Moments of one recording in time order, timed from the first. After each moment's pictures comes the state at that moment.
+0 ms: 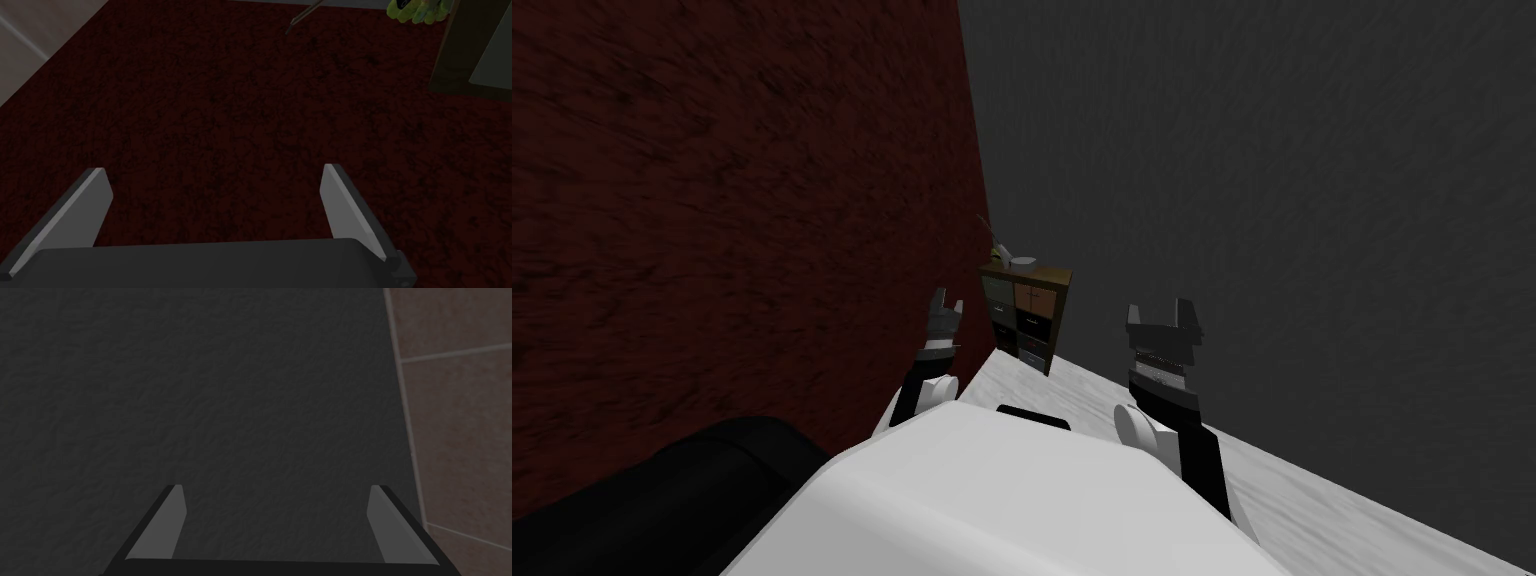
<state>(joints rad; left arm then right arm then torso) 0.54 0.00 0.06 -2.33 0.08 -0.35 -0.03 0.48 0.03 0.03 -2.34 -0.09 -0.43 -0.12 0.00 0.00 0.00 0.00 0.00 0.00</state>
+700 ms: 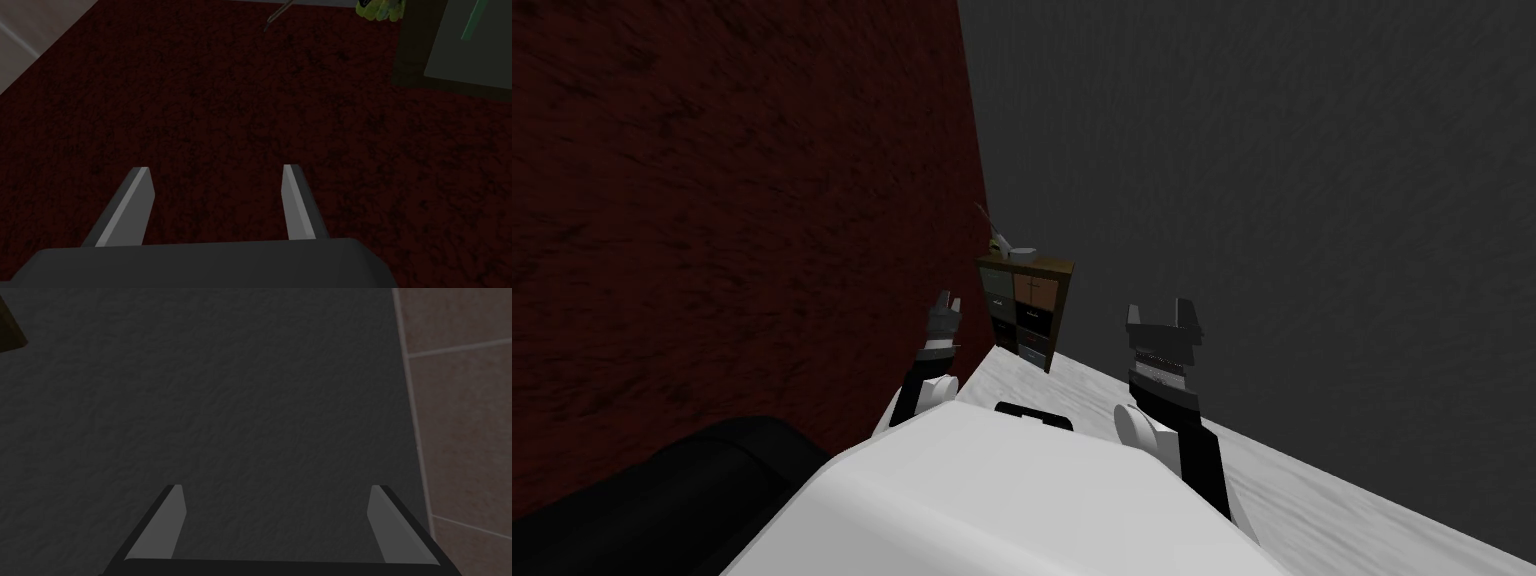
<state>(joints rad) 0.54 0.00 0.06 -2.33 0.08 -0.35 -0.03 0.48 0.03 0.03 -2.34 -0.09 -0.43 -0.12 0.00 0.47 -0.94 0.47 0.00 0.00</state>
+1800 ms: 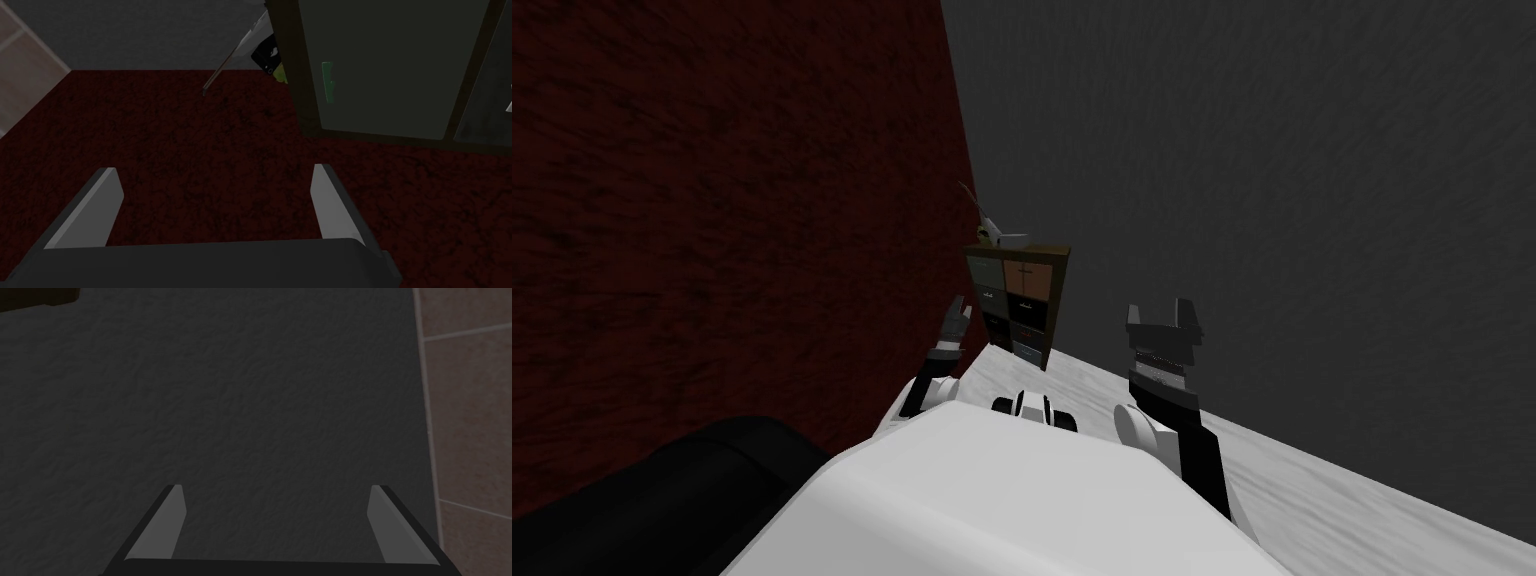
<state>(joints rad) 0.51 0.13 0.03 -2.20 0.05 -0.37 -0.05 0.48 0.03 0.03 -2.34 -0.09 -0.43 -0.12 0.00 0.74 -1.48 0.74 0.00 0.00</state>
